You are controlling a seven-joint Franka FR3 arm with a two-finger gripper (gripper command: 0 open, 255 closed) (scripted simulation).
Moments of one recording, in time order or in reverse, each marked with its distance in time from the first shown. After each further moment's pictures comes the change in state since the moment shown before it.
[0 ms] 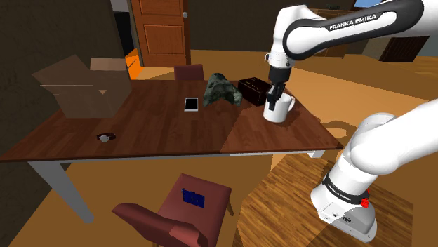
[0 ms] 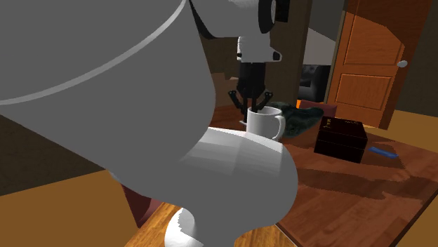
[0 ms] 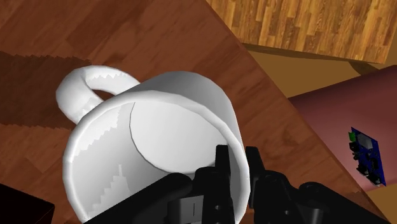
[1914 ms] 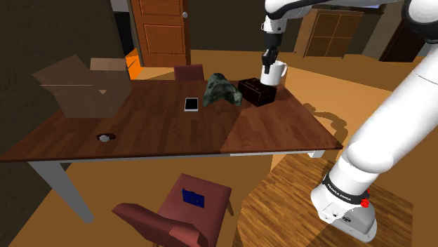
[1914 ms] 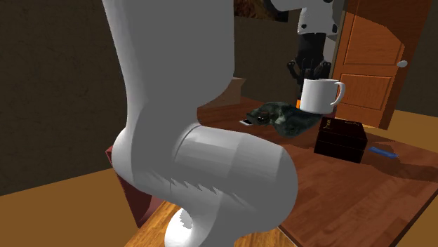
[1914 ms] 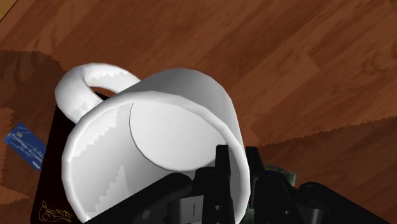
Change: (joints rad) arm -0.082 0.491 -0.206 0.647 -0.031 -0.150 -0.286
